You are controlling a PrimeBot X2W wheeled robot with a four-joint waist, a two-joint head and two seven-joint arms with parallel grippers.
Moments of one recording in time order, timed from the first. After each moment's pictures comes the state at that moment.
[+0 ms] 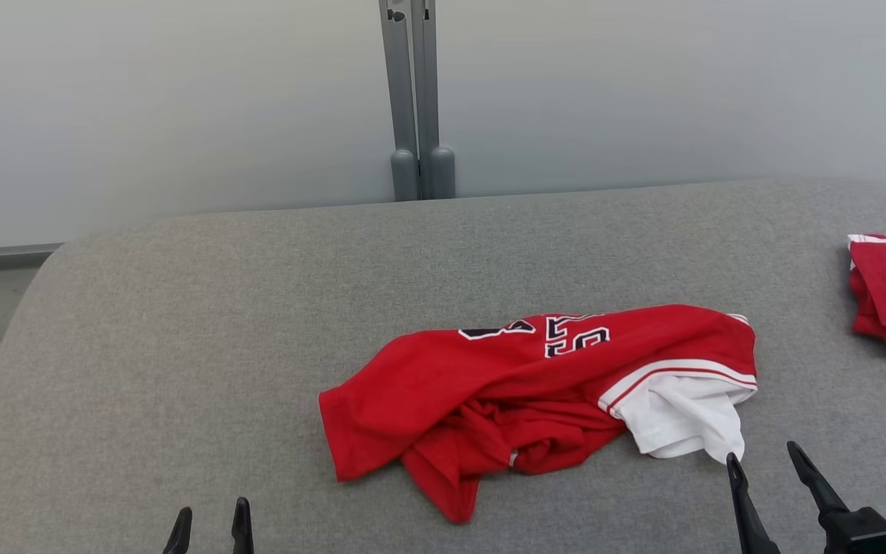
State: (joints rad) left arm 0.28 0.05 -0.03 0.13 -0.35 -0.13 -0.26; right arm 0.25 -0.10 -0.05 0.08 -0.02 0.13 -0.26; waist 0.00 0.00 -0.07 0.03
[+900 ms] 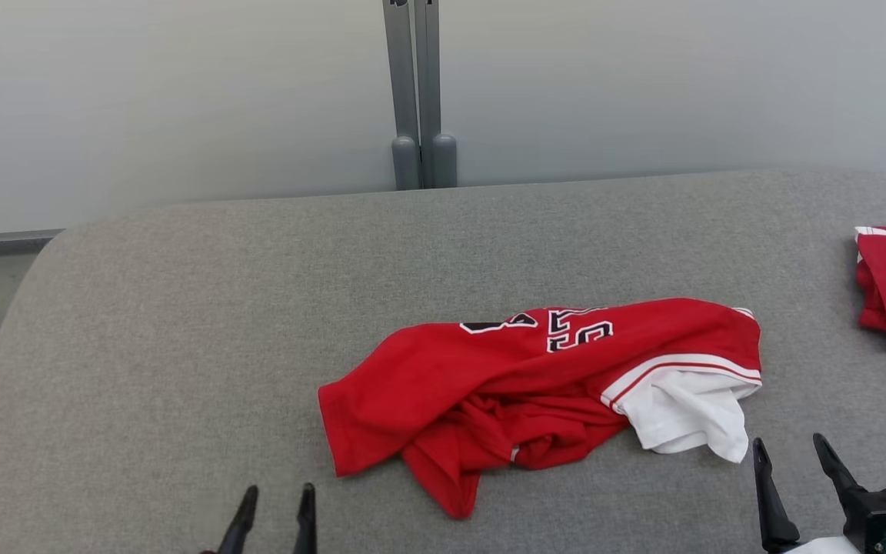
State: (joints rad) left arm 0.23 0.05 -0.14 0.14 -0.32 -0.13 -0.26; right arm 0.18 -0.07 -0.13 0.15 0.00 0.13 -0.26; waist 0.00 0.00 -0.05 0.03
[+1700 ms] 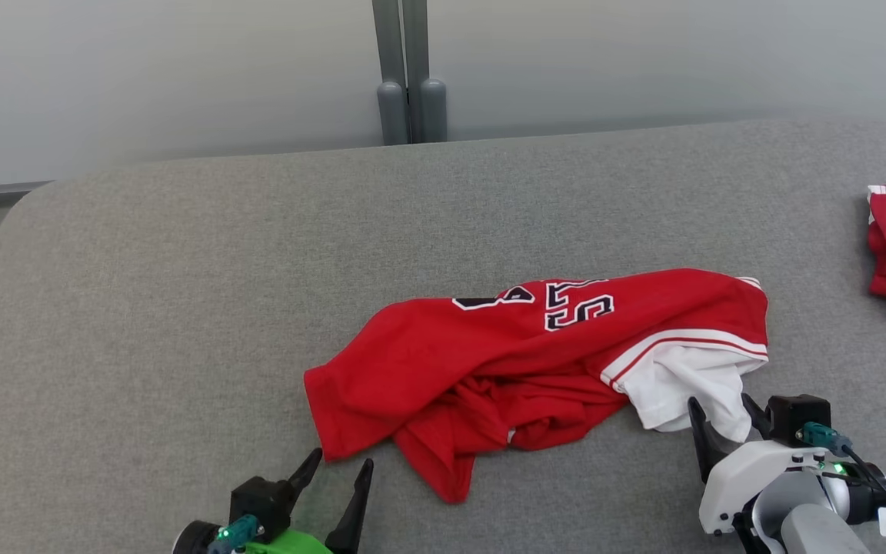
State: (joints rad) left arm -0.10 0.12 -0.43 0.56 -0.37 -0.13 -0.26; right arm -0.20 -0.10 -0.01 0.66 0.12 0.13 -0.15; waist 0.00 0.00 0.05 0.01
